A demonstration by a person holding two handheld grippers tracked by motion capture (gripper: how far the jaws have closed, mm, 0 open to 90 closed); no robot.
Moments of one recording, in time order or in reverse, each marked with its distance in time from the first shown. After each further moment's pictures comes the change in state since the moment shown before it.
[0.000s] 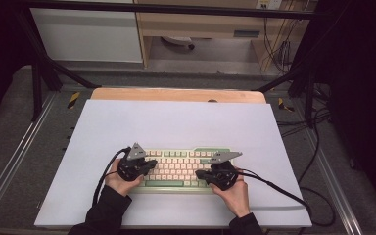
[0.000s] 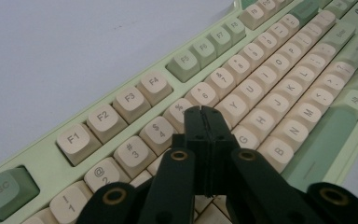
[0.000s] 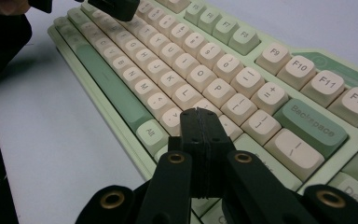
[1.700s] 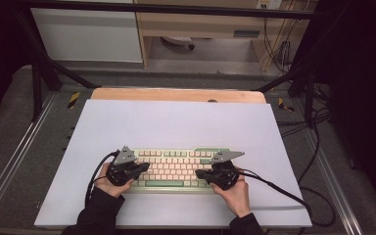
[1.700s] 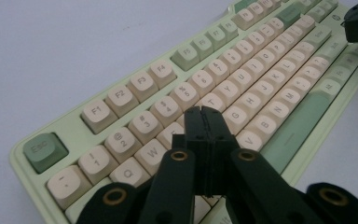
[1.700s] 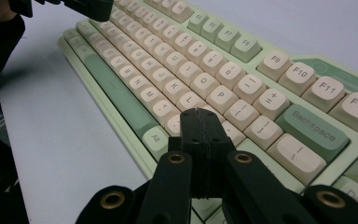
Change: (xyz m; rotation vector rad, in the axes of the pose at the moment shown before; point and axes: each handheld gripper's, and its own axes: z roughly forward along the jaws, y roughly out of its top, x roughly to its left) left arm 0.006 -0.014 -0.032 -0.044 -0.013 -0.012; right arm -0.001 0.001 -0.003 -0.029 0.022 0.019
